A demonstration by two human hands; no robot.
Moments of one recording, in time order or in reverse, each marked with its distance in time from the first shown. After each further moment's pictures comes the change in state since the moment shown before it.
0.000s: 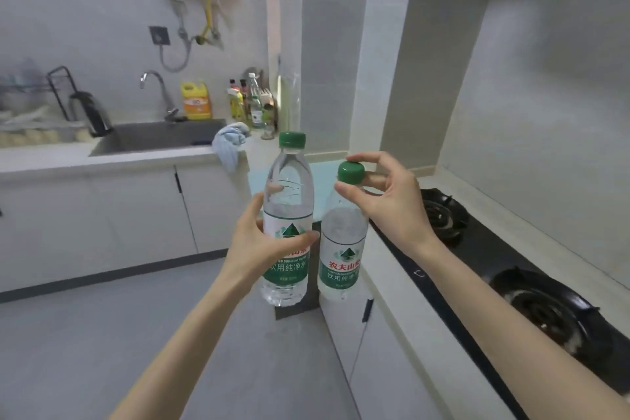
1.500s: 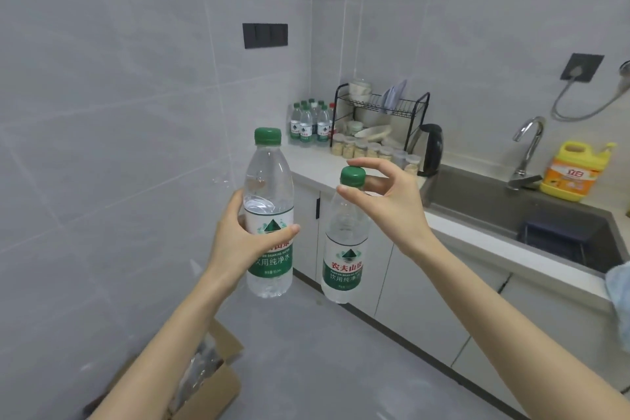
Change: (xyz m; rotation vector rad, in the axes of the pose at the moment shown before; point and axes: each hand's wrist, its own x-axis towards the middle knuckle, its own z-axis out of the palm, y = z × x) left_hand 0.200 -0.142 -0.714 0.212 1.057 -0.135; right_hand 0.329 -0.042 0.830 0.478 -0.787 -0.152
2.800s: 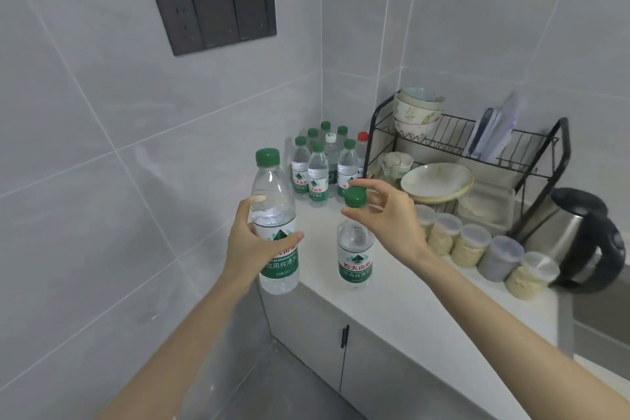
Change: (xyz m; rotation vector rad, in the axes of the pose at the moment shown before) left_hand 0.645 -0.187 0.111 0.051 0.020 -0.152; right_hand 0.578 0.345 0.102 -0.154 -0.085 0.128
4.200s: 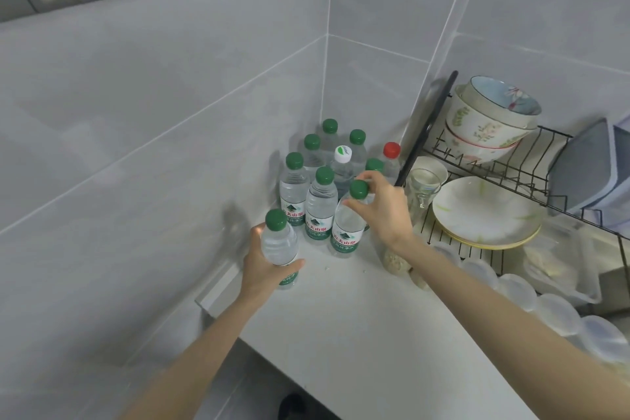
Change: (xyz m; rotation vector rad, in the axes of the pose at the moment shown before) left_hand 0.286 -0.168 0.066 0.130 -0.128 -0.114; right_hand 0.276 0.157 0.081 -0.443 0.052 0.207
